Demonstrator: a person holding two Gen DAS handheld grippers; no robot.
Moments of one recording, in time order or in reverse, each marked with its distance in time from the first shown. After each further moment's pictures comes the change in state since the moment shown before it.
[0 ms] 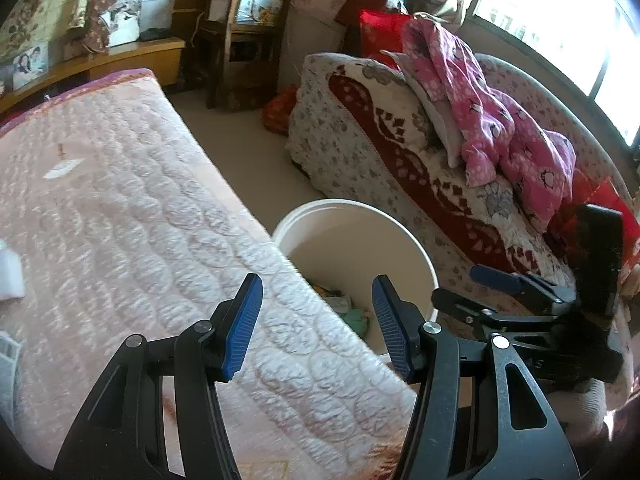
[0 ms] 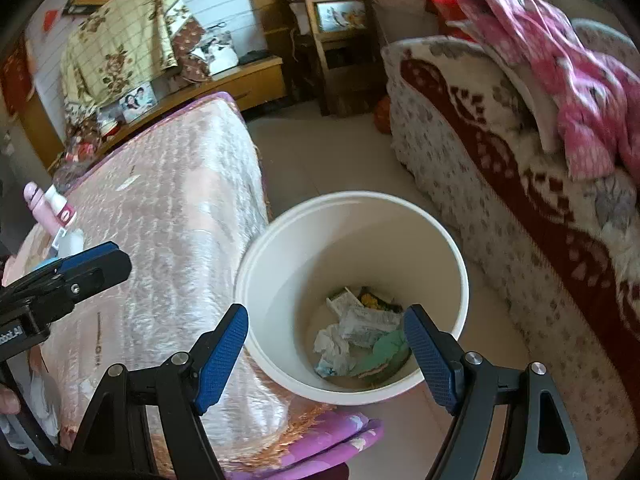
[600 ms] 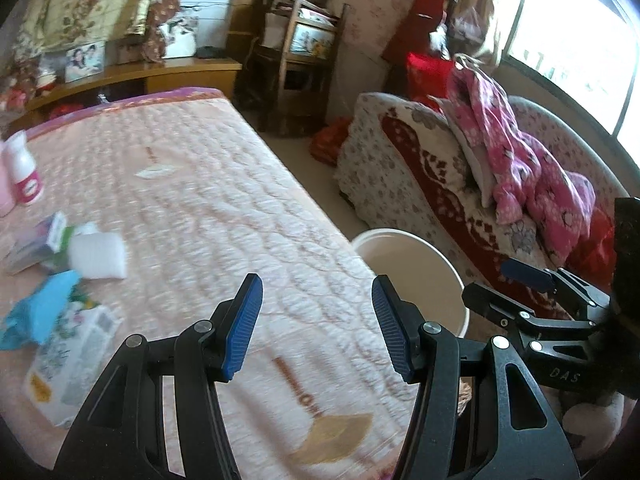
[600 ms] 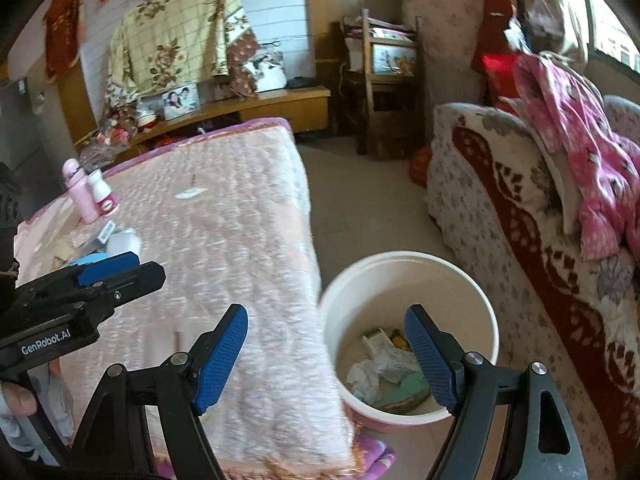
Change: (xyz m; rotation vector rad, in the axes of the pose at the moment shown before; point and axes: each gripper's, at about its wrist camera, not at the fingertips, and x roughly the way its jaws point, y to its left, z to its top) left arm -0.082 0.065 -0.018 -0.100 -0.114 0.113; right arm -0.040 0.107 0.018 -0.161 -0.112 0.020
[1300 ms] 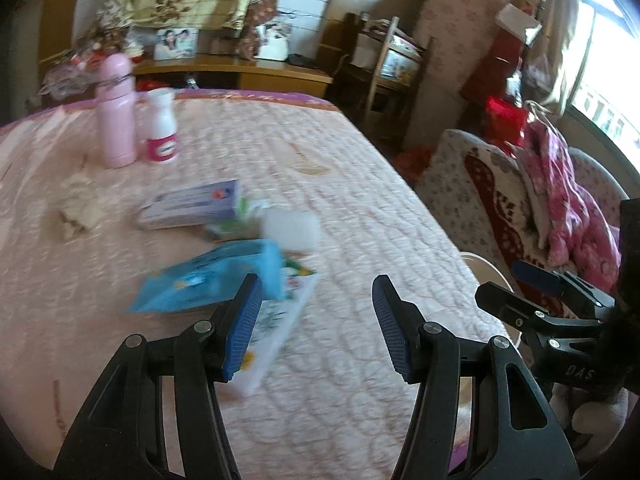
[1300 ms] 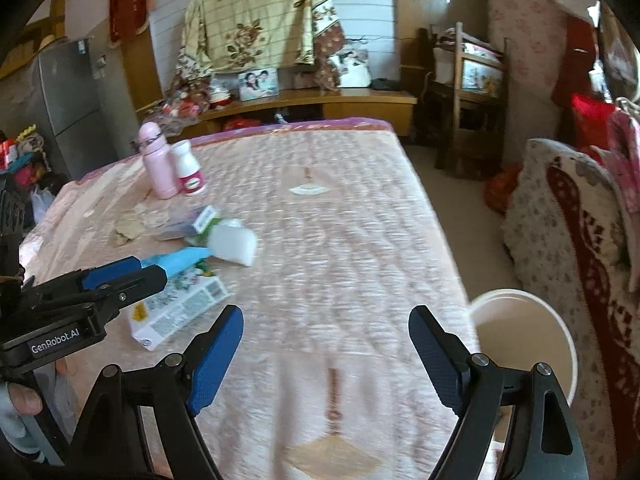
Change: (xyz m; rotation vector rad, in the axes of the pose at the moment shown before) left arm -0.082 0.134 -0.033 -0.178 -0.057 0.180; right arm 0.027 0.139 0.016 -0.144 0.019 0.197
